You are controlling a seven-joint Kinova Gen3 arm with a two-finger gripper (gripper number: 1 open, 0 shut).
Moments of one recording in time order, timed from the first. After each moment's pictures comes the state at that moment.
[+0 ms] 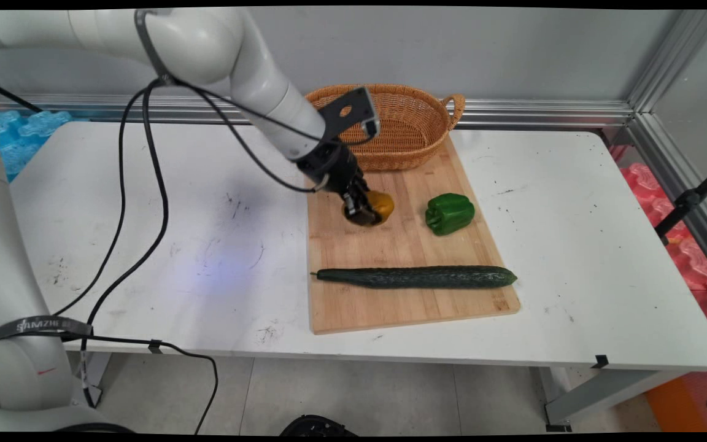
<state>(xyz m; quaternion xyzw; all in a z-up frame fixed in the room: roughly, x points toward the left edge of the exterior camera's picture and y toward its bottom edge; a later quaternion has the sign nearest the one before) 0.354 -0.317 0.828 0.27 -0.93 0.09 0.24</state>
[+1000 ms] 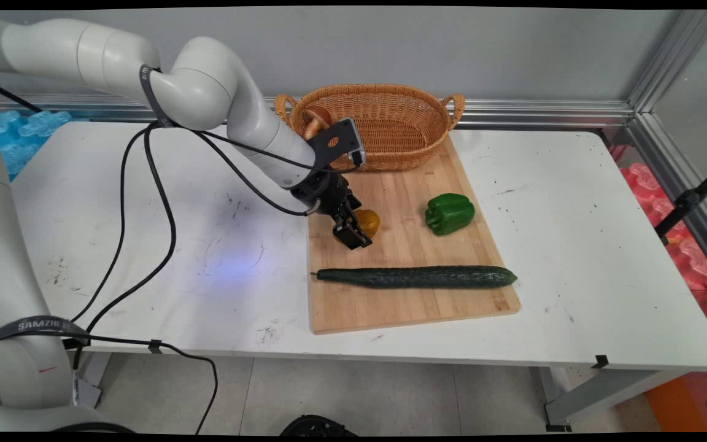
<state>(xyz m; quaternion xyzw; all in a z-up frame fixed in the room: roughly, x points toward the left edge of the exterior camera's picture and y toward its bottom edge) 0.370 -0.310 0.774 0.29 -0.92 0.09 0.25</state>
